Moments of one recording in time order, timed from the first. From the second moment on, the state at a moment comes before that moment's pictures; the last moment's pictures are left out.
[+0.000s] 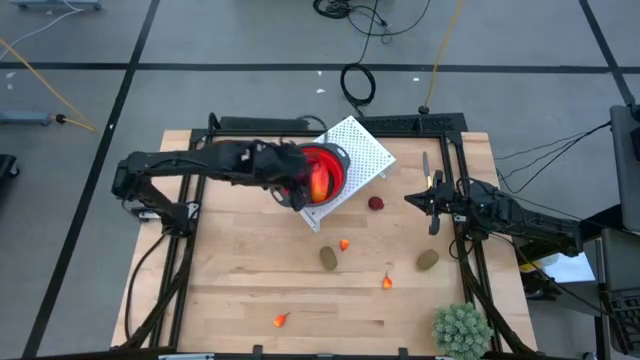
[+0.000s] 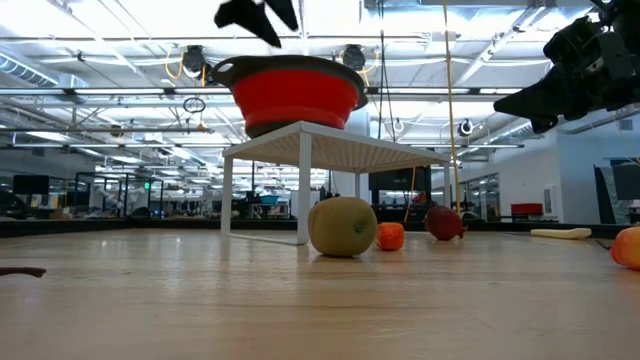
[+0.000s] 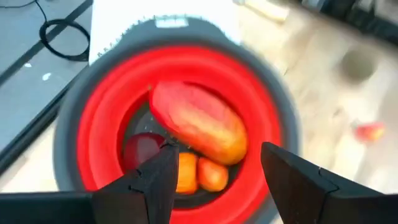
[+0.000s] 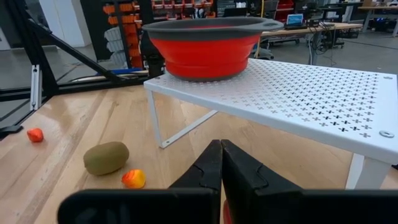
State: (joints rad) left arm 0.04 1.57 1.68 -0.99 -0.28 -0.46; right arm -0.23 0.01 0.13 -0.22 -0.05 0.07
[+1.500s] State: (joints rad) left arm -0.56 1.72 1.71 -0.74 -0.21 -1.38; right arm -0.23 0.01 0.13 -0.22 -0.05 0.07
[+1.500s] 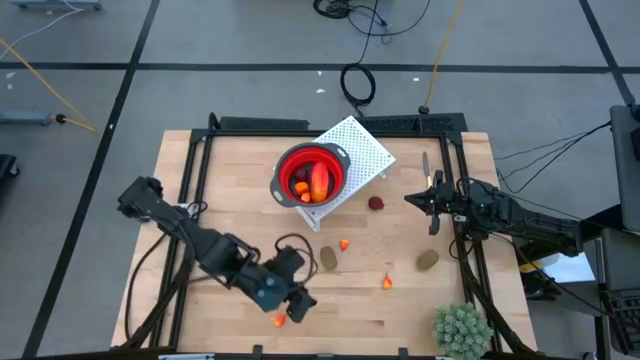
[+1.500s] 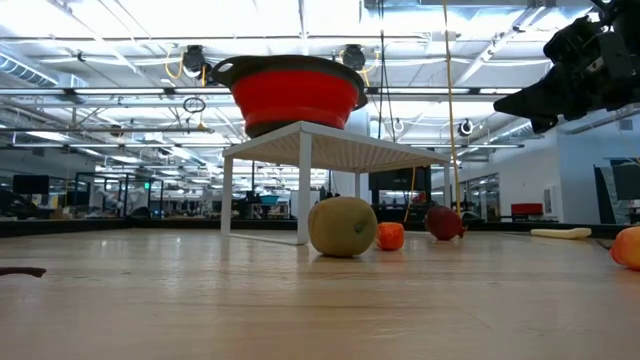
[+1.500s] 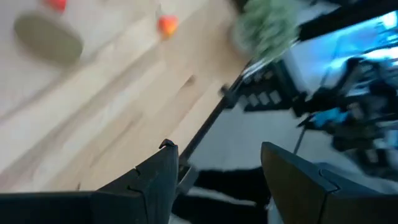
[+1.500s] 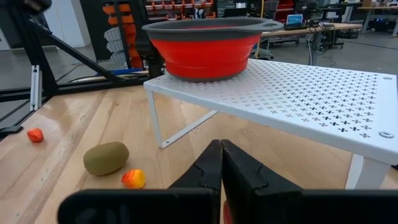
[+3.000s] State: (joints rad) left arm -0.66 2.11 1.69 -1.12 0.08 -1.67; right arm -0.23 0.01 0.13 -0.22 -0.05 0.07
